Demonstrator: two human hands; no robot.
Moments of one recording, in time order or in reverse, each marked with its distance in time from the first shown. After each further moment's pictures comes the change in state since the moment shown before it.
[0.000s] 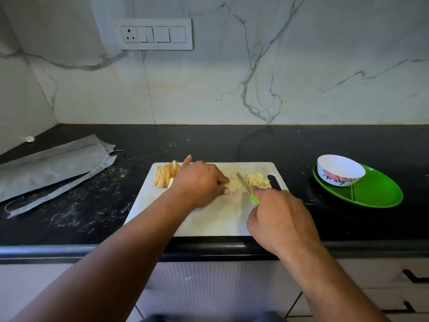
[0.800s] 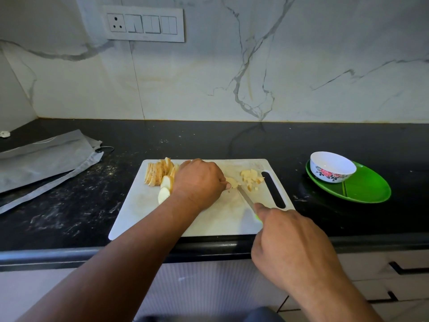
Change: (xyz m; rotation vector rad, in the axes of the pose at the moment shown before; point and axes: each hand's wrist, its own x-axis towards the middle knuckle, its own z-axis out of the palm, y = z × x) left_hand 0.012 0.004 0.028 -0.002 0.172 -0.090; right_hand -0.042 -0.004 -0.017 -0.117 -0.060 -0.061
